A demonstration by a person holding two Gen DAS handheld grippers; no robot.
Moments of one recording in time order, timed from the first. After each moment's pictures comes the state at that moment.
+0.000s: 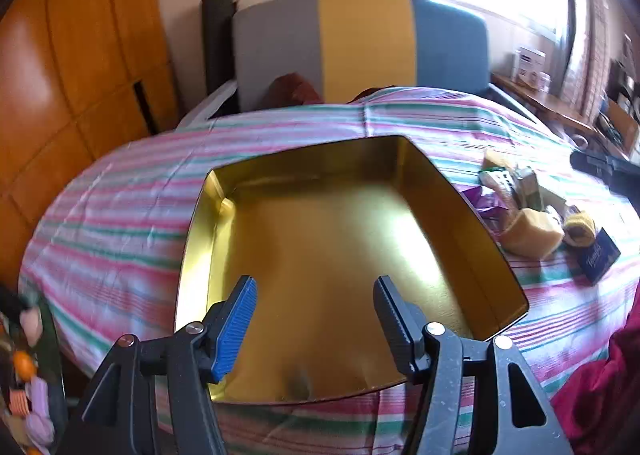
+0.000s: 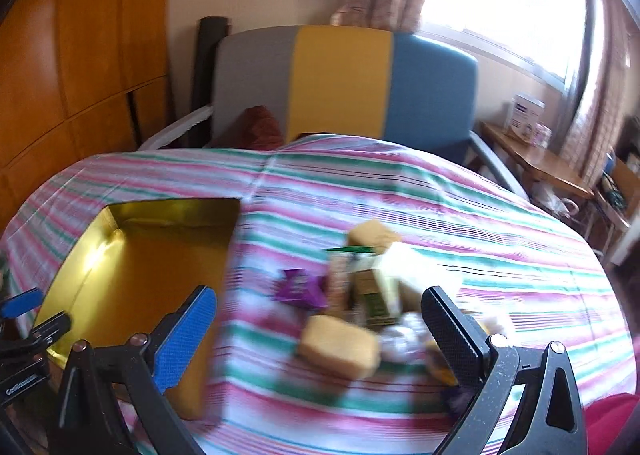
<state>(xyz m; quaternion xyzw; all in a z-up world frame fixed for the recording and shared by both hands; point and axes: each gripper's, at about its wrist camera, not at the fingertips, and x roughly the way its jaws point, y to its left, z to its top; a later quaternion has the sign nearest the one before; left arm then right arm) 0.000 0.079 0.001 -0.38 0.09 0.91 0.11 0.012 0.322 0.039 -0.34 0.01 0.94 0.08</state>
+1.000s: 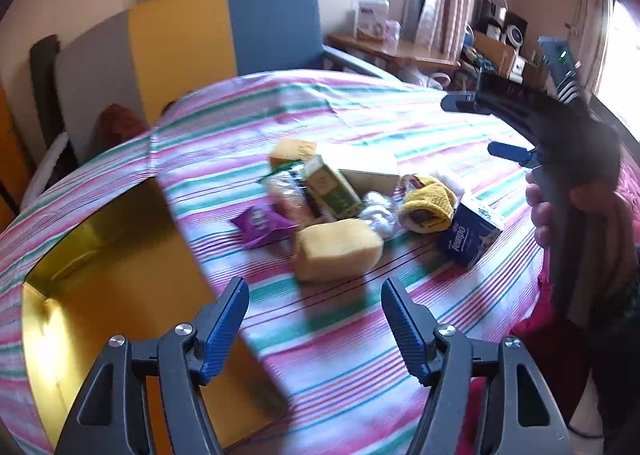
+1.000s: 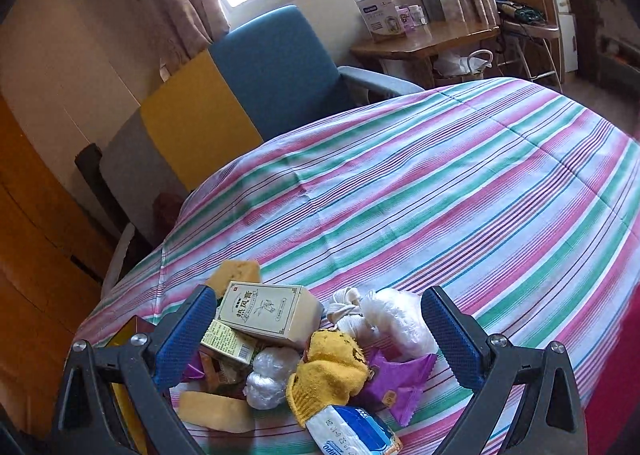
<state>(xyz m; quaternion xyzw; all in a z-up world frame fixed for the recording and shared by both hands) 0.001 0.266 0.002 -0.41 0.15 0.82 0.36 0.040 0.525 0.008 -0.29 0.31 0.89 0.20</state>
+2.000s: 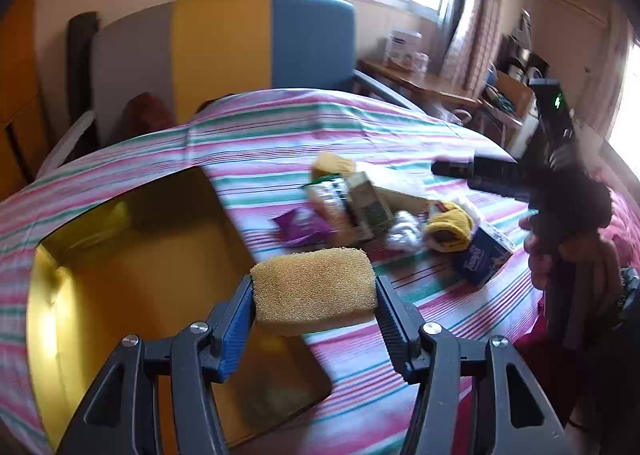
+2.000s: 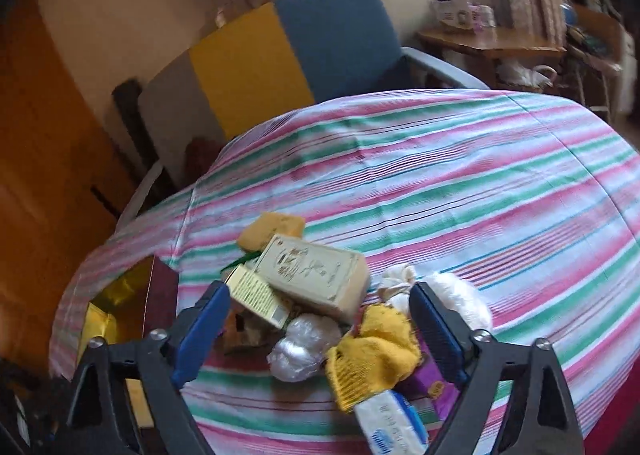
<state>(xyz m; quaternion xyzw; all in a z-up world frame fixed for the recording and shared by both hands) -0.006 0.195 0.014 -0.39 0.08 0.86 0.33 0.010 0.477 0.000 -0.35 0.22 0.90 0.10</state>
